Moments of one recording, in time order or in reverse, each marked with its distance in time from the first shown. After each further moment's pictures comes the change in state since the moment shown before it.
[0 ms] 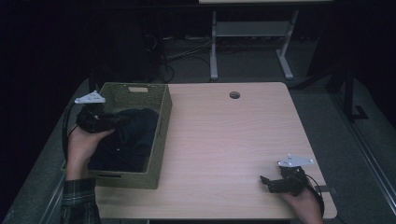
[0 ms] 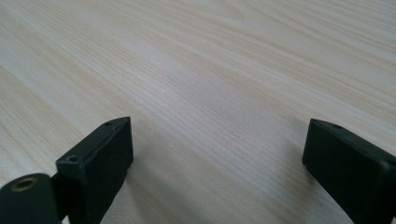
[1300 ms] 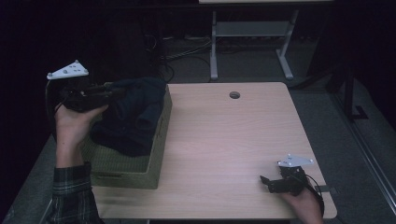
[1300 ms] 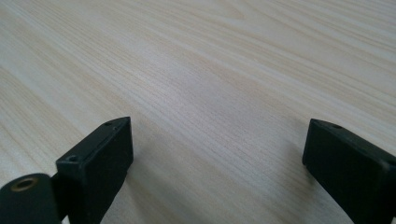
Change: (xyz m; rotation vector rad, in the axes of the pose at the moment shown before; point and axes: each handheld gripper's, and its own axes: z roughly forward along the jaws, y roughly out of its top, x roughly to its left) left arm -0.029 0.074 -0.049 -0.200 0.014 0.073; right arm 0.000 0.000 0.000 0.000 0.002 0.001
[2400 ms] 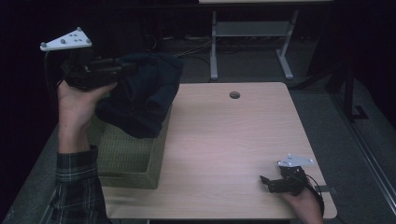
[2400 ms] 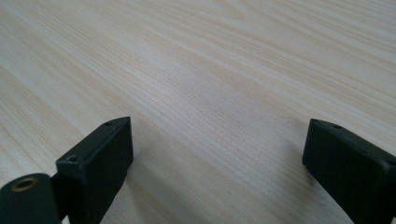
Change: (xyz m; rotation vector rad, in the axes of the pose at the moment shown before) left arm -0.040 0.071 -0.003 -0.106 -0.067 0.102; right arm 0.000 0.000 0.000 0.001 0.000 -0.001
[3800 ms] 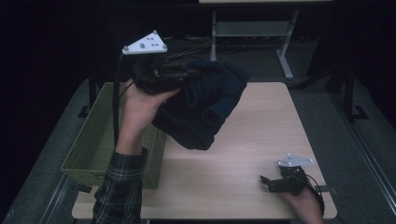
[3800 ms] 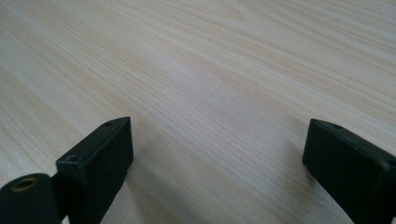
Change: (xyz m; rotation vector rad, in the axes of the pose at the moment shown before) left arm -0.087 0.021 0.091 -0.012 -0.203 0.054; right arm 0.000 0.000 0.000 0.000 0.004 -0.003
